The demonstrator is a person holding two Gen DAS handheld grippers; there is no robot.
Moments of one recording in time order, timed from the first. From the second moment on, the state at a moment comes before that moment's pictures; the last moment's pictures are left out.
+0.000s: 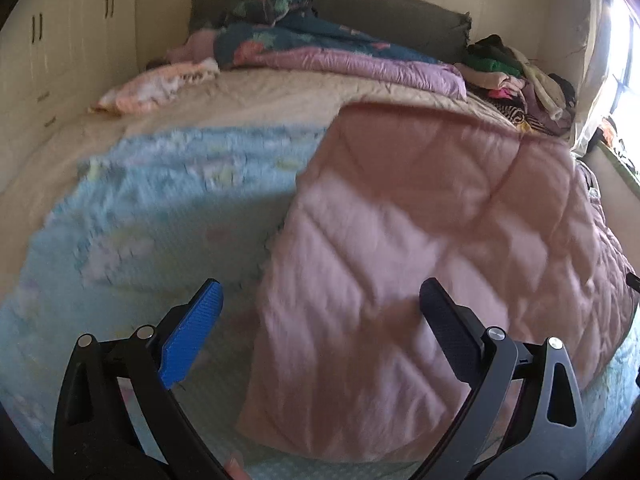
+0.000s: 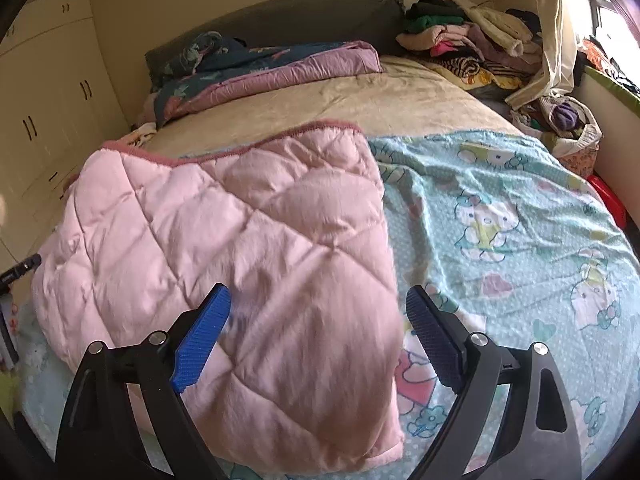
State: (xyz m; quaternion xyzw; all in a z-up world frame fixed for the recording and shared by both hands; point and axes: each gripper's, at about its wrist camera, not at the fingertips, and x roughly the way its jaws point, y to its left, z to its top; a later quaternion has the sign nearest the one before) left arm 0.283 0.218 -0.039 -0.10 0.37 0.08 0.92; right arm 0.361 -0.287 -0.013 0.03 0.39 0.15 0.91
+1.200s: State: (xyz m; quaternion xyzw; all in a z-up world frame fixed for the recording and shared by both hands) left arm 0.391 0.196 -0.054 -0.07 0.39 0.14 0.91; right arm 0.457 -0.260 -0.048 0.05 0.41 0.06 0.91
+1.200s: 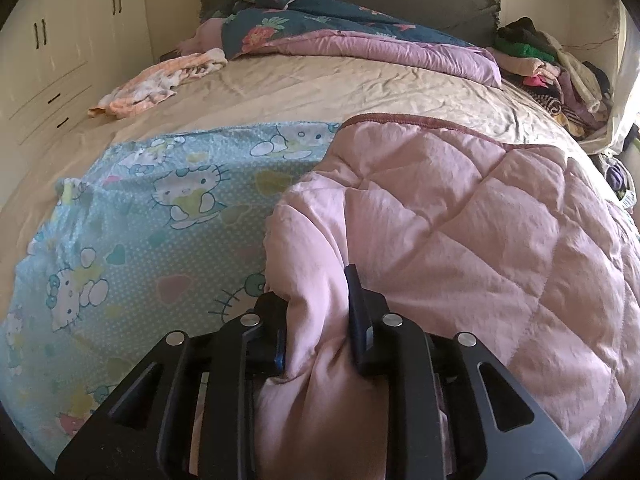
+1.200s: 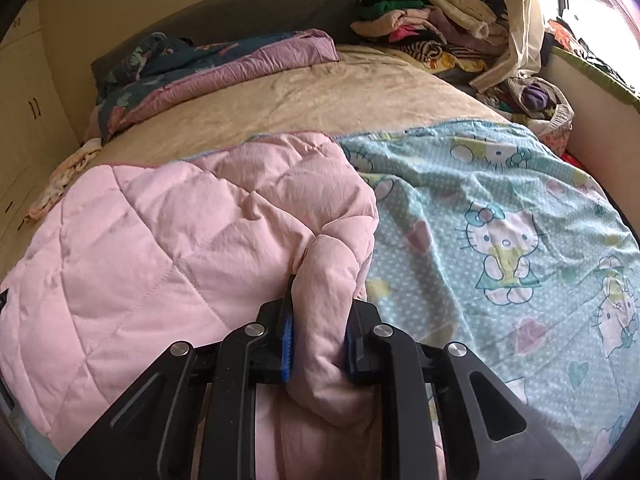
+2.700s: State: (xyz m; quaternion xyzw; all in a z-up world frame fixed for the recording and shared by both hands) left arm 0.255 0.158 0.044 -0.08 0.32 0.10 0.94; right arm 0.278 -0.258 0.059 0.03 0.32 0.09 0.94
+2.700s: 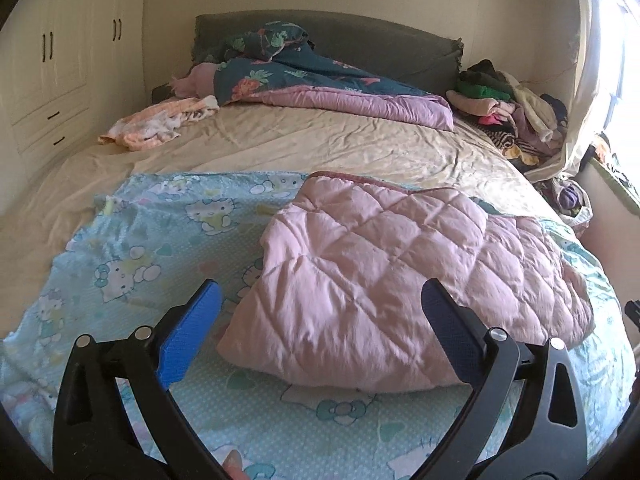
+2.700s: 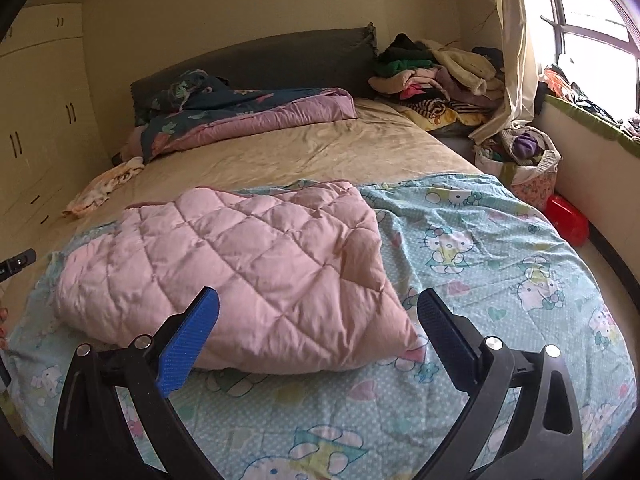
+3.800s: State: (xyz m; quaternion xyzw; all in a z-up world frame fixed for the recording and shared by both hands) left arm 0.307 0.220 -0.109 -0.45 0.39 0.06 0.80; right arm 0.347 -0.274 -0.065 0.31 0.44 0.07 0.84
